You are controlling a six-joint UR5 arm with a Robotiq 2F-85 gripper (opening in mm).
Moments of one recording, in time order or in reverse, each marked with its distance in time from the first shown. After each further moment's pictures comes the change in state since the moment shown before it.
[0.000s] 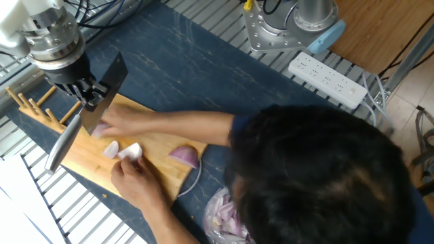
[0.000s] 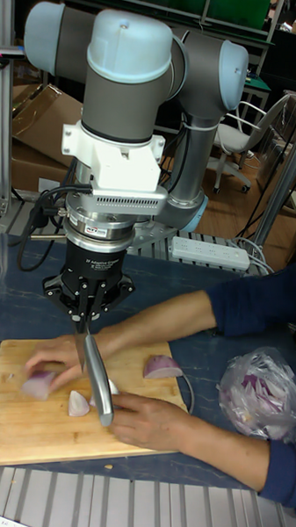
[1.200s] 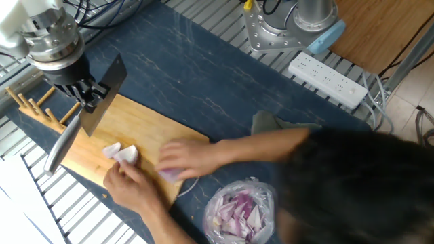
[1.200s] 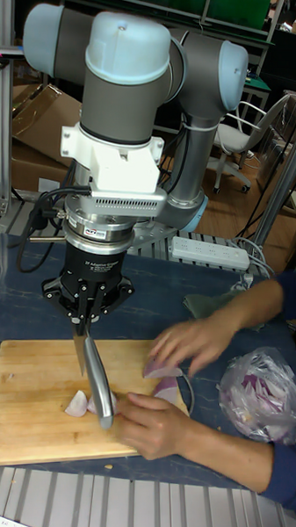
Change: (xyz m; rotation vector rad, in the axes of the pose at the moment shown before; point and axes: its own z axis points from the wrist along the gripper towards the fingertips) arm -0.004 -0.001 0.002 -0.003 -0.010 -0.001
